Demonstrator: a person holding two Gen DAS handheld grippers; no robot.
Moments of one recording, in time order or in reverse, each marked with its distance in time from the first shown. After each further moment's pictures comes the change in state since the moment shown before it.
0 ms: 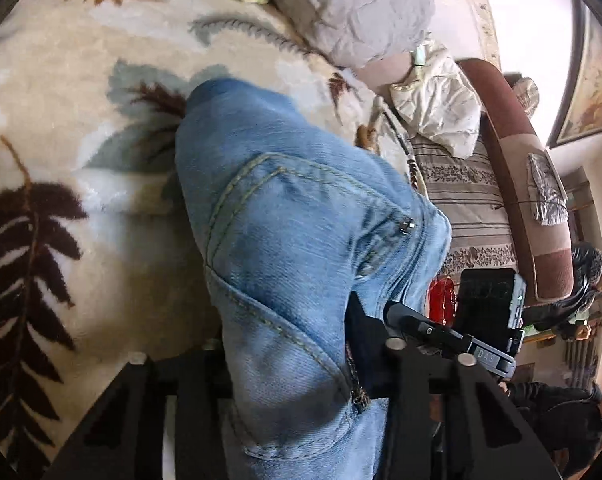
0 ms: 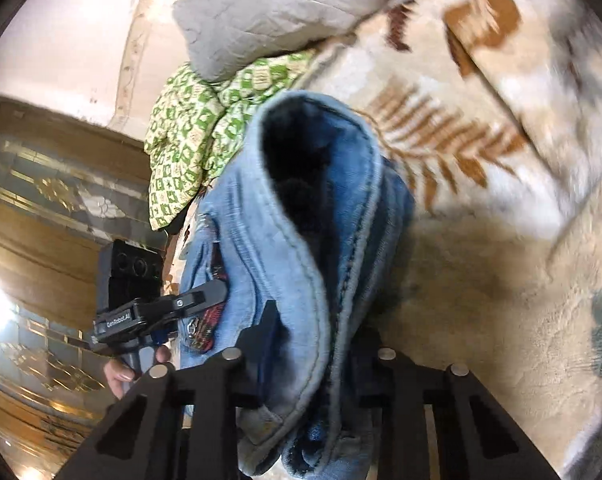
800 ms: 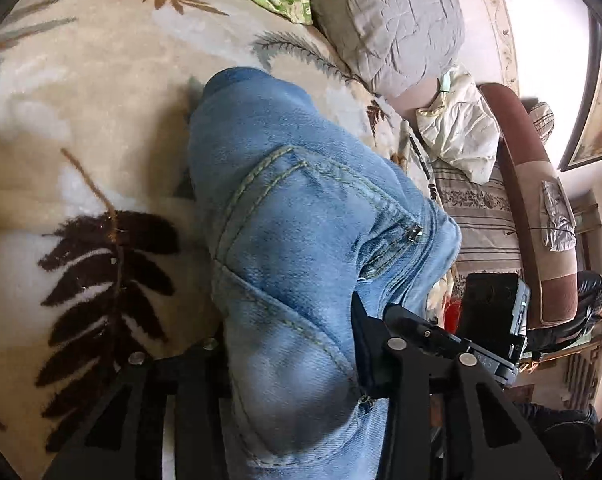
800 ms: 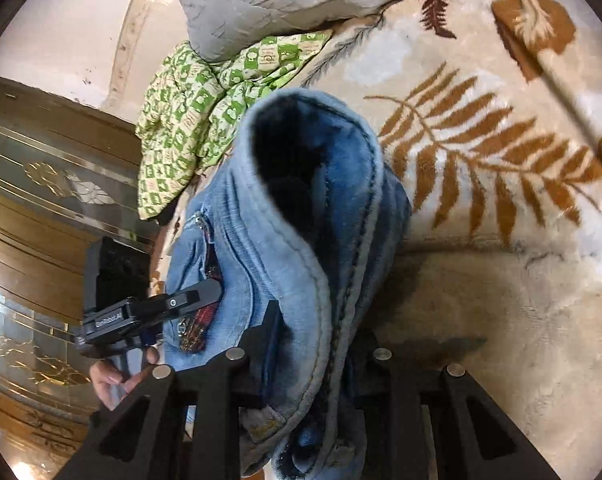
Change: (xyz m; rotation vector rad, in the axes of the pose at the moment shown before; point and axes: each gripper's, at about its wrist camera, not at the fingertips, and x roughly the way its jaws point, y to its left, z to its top) left arm -0.013 0.056 0.013 -0.076 -0.033 0.042; right arm 0.041 0.002 0.010 -0.053 0.048 -0.033
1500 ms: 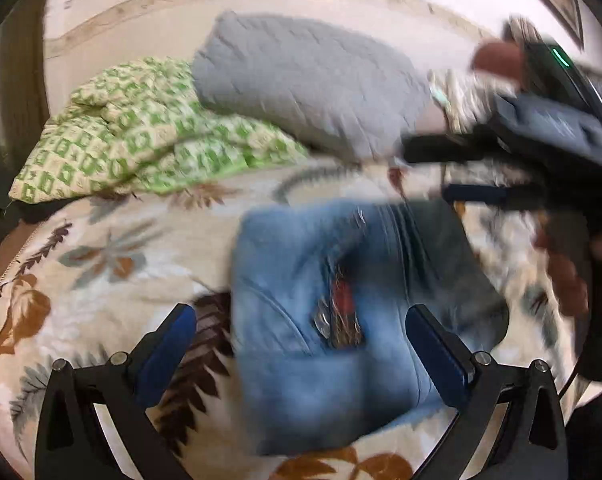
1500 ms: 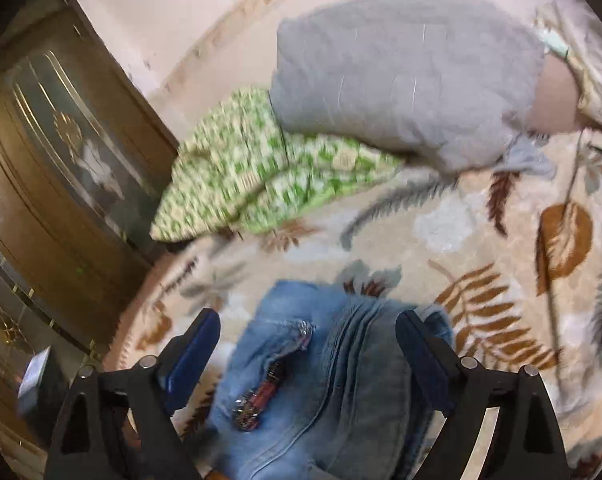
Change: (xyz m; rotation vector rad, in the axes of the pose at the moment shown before) left arm -0.040 -0.105 -0.117 0.498 -0.496 0.644; right arm -0.040 0.098 0.047 -0.263 -0.187 -0.149
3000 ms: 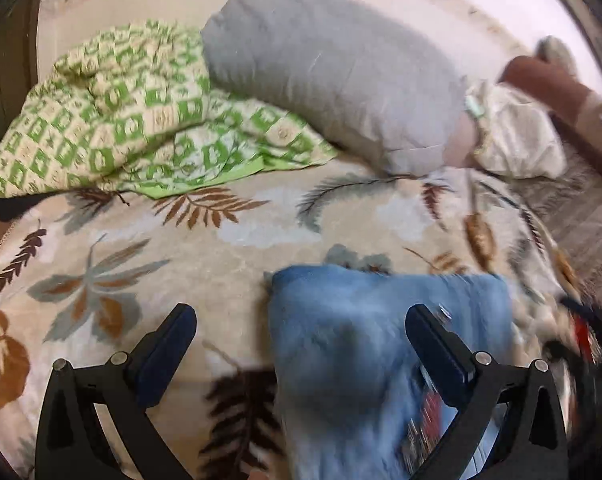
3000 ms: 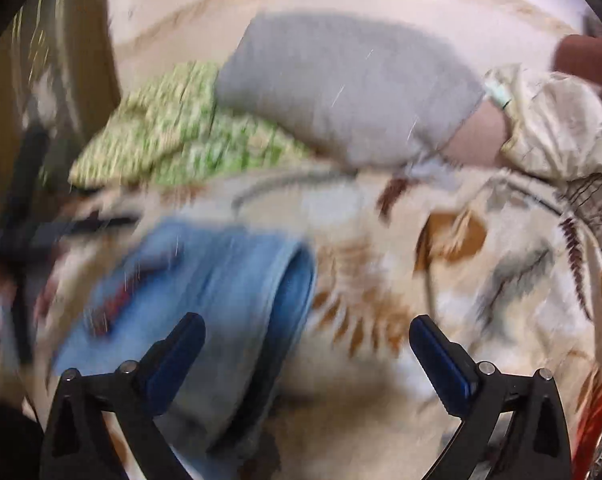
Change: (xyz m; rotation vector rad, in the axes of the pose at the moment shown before) left arm 0.046 0.062 0.073 -0.095 0.050 -0.091; right arm -0.039 -0.026 -0.046 -0.221 -0.158 -0.382
